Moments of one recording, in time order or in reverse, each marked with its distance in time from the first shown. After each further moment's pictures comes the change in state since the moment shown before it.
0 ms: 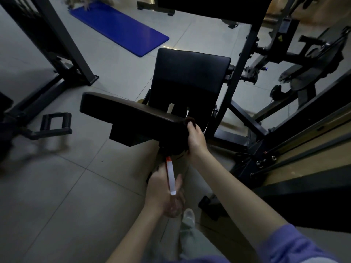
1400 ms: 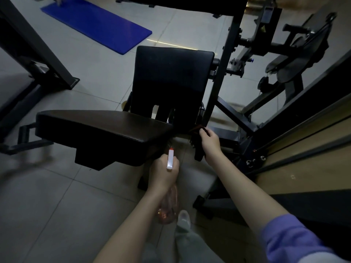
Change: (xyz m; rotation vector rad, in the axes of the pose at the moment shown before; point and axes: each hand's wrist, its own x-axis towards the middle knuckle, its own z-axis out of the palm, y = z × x) left_hand 0.090 0.035 0.055 -0.195 -0.124 -0.241; right_hand 0.104 -0.007 -0.105 -0.225 0.232 -0.044
